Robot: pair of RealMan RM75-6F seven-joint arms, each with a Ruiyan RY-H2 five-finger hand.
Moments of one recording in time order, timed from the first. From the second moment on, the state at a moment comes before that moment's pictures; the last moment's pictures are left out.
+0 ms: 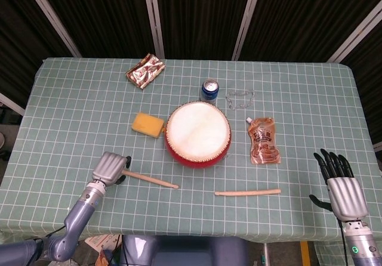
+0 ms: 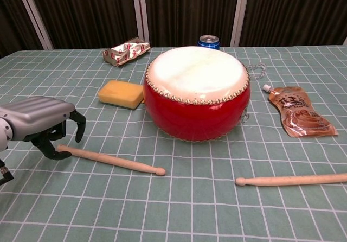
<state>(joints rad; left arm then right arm) -0.55 -1.55 -0.11 -1.59 1.06 1.00 0.70 0.10 -1.14 0.03 -1.62 -1.55 1.45 -0.11</state>
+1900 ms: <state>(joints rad) -0.43 -1.12 -0.13 -2.01 1.20 1.23 0.31 0.15 -1.23 0.01 -1.71 -1.56 1.35 -0.41</state>
